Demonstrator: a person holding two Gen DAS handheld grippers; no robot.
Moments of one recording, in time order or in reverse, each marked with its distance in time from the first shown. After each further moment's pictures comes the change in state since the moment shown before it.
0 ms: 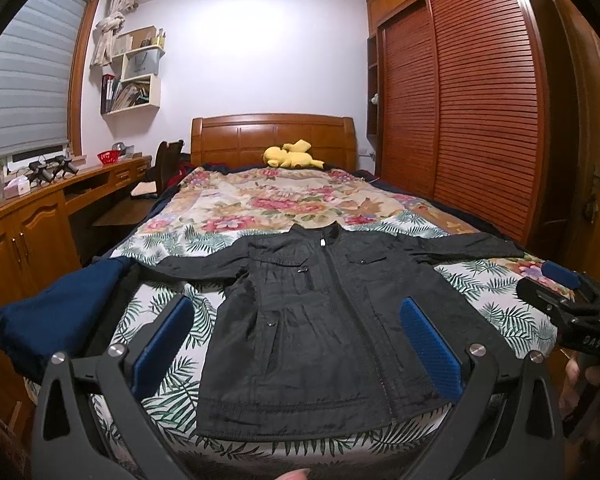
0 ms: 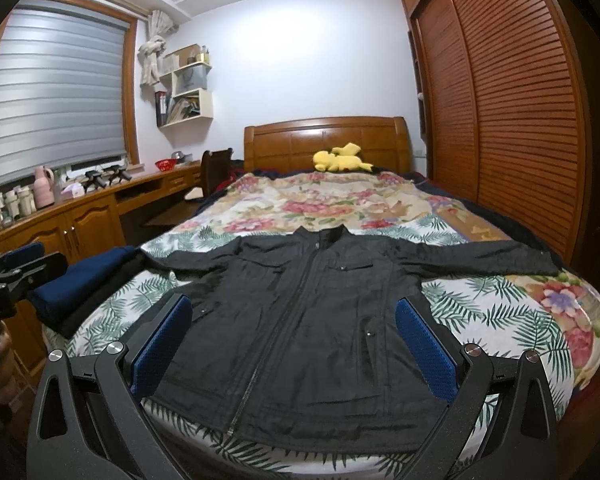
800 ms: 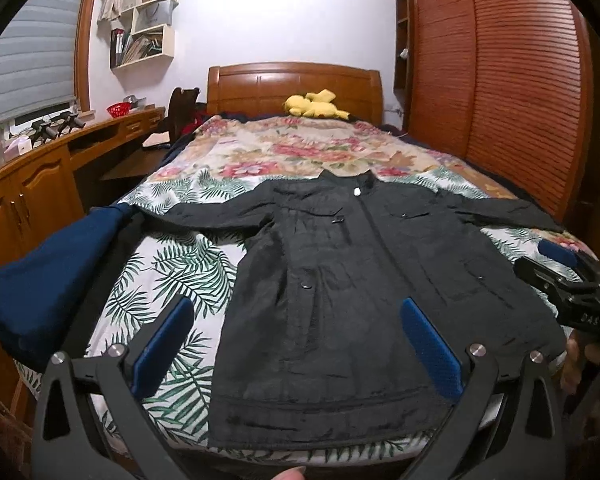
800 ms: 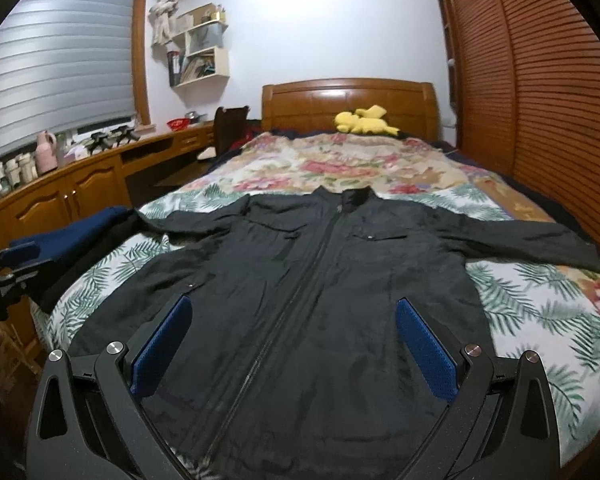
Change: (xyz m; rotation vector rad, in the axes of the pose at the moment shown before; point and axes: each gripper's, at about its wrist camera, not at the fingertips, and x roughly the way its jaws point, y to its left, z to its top) left arm 0.096 0.044 -0.033 -0.034 0.179 0.064; right arm 0.120 0.002 -0.015 -0.039 0.140 0.086
